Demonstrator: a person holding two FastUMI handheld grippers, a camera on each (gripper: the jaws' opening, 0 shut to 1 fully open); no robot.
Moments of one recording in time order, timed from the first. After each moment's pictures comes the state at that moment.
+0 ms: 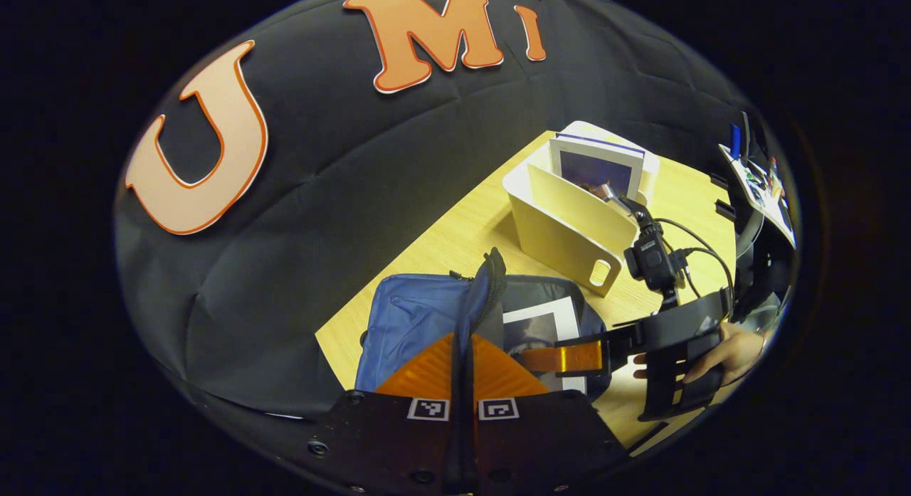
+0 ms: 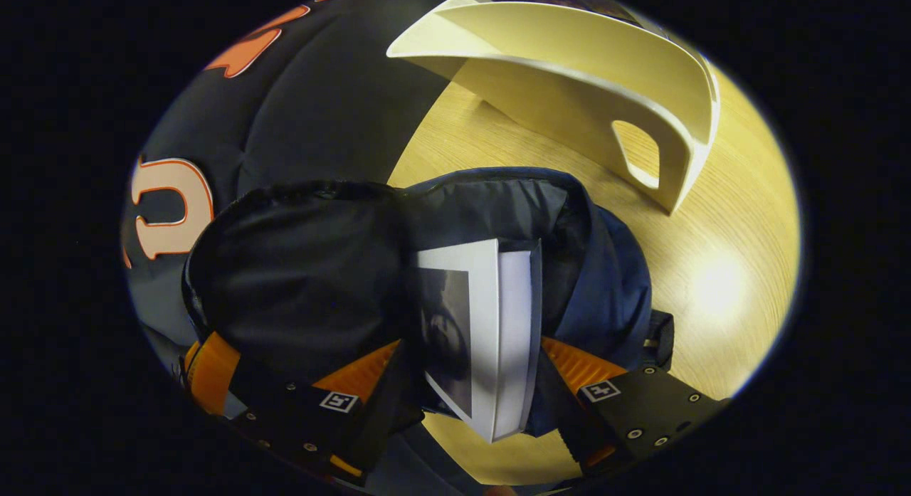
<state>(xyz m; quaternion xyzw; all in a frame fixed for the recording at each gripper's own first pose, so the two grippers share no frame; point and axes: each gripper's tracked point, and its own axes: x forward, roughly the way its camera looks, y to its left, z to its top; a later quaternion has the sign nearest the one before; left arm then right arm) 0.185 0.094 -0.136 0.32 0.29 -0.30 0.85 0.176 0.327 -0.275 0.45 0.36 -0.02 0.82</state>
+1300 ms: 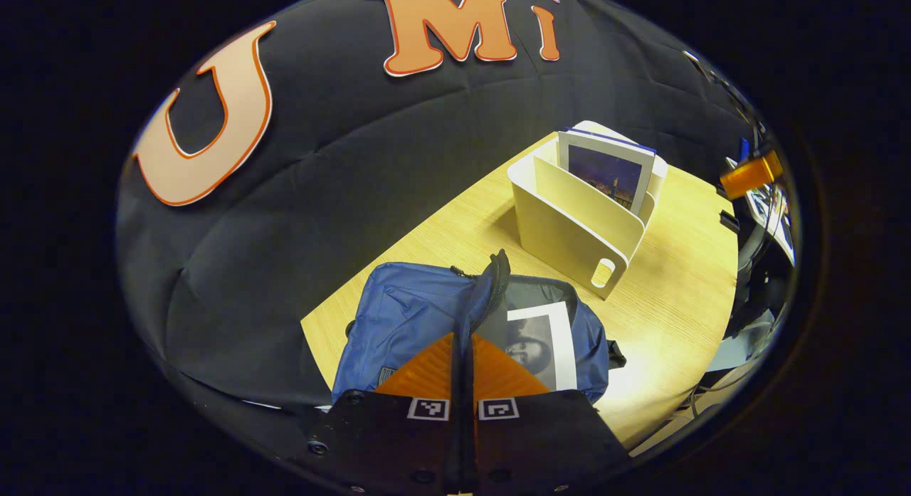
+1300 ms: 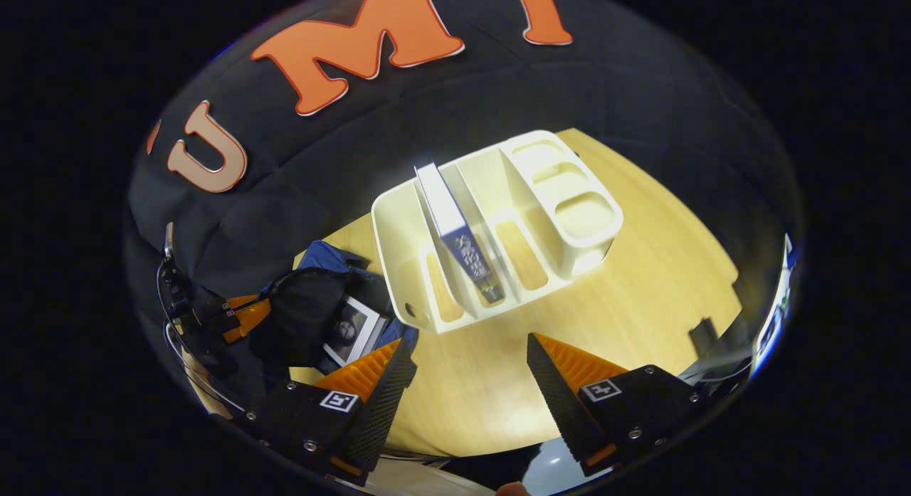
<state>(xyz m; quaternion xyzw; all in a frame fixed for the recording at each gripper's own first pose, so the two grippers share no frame) 0.186 0.094 -0.169 0.28 0.31 -0.30 0.86 0.042 0.068 -0.102 0.13 0.33 -0.09 0.93</state>
